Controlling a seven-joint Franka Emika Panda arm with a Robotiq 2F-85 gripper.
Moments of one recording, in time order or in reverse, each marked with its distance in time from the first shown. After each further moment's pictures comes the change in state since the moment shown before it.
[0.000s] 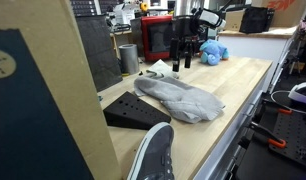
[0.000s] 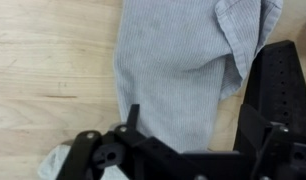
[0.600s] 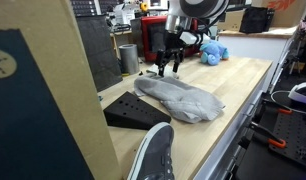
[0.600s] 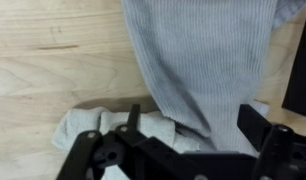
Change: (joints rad) arm -0.017 0.190 -0.015 0.069 -0.117 0.278 0.187
